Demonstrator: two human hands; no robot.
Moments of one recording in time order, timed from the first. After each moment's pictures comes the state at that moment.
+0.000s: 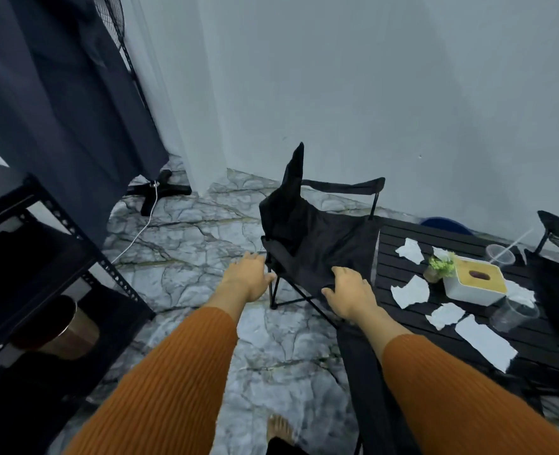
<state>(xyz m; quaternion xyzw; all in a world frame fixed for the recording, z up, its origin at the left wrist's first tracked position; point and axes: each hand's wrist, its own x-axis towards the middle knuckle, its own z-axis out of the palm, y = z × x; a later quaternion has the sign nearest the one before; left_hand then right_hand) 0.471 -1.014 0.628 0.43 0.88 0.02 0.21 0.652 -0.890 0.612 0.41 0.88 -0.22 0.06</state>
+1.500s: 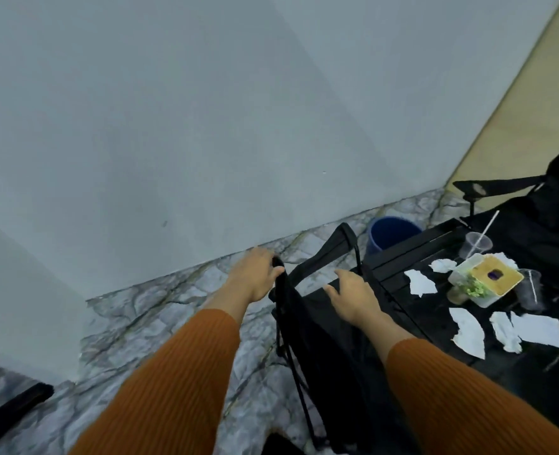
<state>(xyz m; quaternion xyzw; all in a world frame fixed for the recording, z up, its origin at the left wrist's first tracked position) 0.003 -0.528 0.643 0.76 0.62 0.03 0.20 0.218 -0.570 0.614 0.71 0.65 -0.25 -0.09</state>
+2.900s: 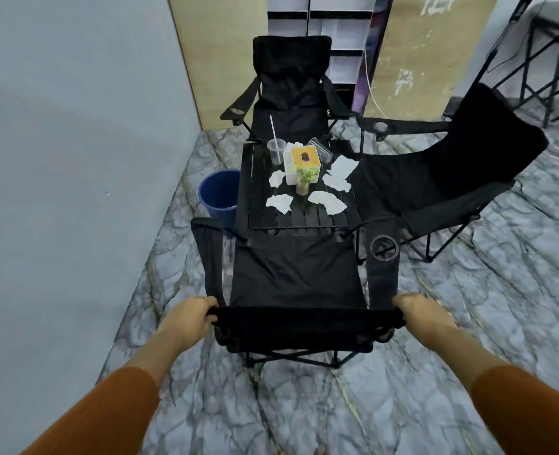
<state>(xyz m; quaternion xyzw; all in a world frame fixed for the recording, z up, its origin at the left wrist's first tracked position) -0.024 -0.329 0.542 0.96 0.16 -0.17 0.14 0.146 -0.732 0.556 0.95 0.23 -0.22 0.05</state>
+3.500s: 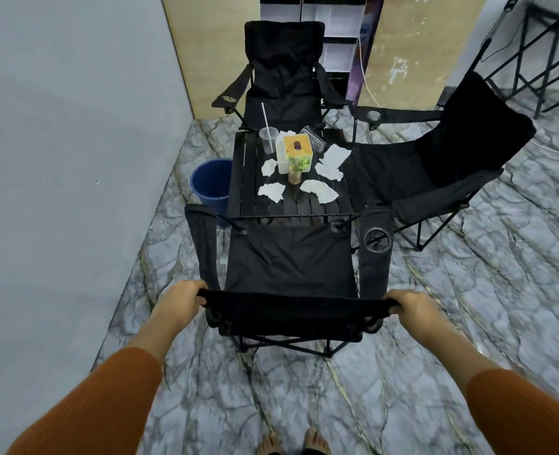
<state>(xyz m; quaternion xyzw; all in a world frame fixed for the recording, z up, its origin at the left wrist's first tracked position) -0.023 -0.336 0.540 0.95 0.22 -0.14 0.18 0.128 -0.767 0.532 0.95 0.16 -0.20 -0.17</state>
